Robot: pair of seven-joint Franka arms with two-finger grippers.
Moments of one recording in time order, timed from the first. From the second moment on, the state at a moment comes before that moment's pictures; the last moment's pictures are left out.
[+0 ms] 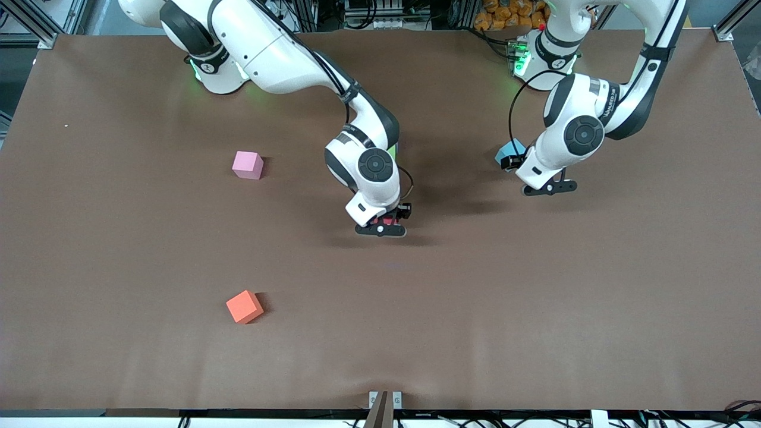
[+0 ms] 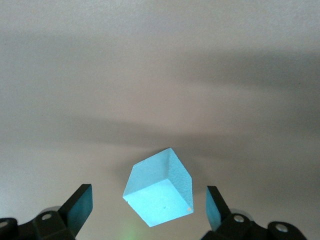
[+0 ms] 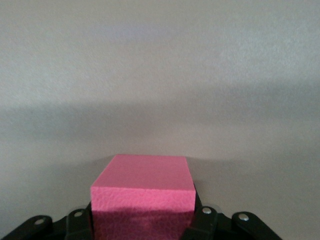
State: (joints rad) left arm 0.01 0.08 -0.33 -2.40 -0.03 2.17 -0.41; right arm 0.73 0.88 0.08 -1.37 -0.01 2.25 0.86
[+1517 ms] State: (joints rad) left arm -0.04 -0.06 -0.10 -1.46 -0.03 1.38 -0.12; right arm 0.29 0.39 -0.07 -1.53 -0.05 1.92 0.10
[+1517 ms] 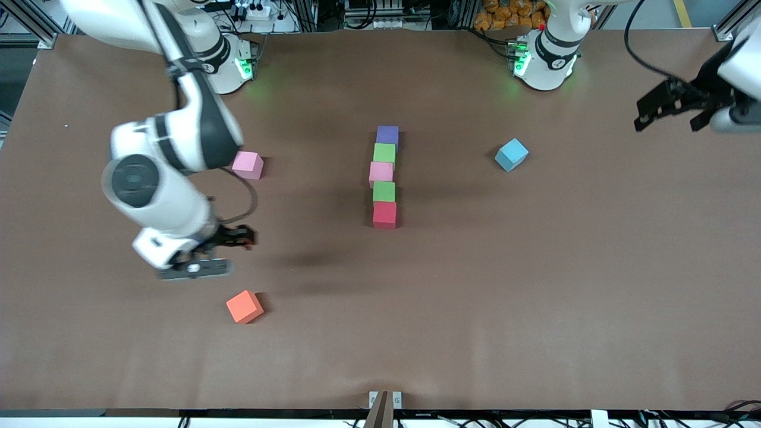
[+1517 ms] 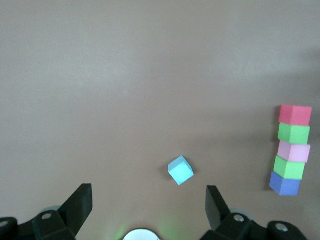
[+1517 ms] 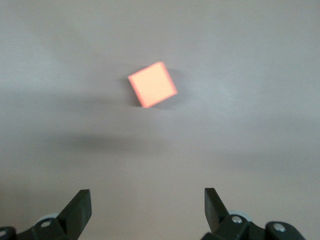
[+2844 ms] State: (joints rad) left arm -0.12 -0.07 -0.03 -1.39 -0.01 1.28 -0.10; right arm 0.12 0.03 -0.08 -1.45 -0.05 1.51 -0.06
